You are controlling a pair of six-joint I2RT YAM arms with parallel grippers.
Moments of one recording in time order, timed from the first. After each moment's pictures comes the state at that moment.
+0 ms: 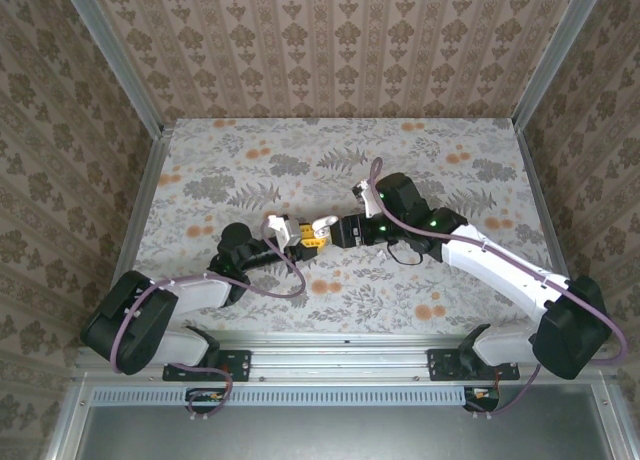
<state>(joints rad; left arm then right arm) -0.60 1.34 0.34 1.01 0.75 0.06 0.64 1.31 1.02 -0.42 -0.37 0.48</state>
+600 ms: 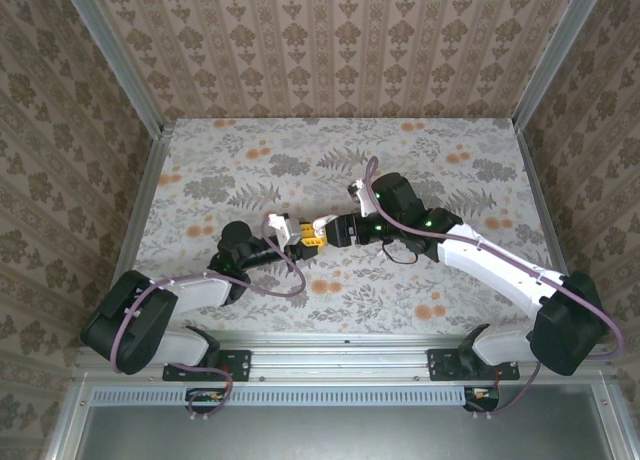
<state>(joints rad) -0.60 1.34 0.35 1.00 0.76 0.06 0.65 1.33 1.02 -0.36 -0.37 0.49</state>
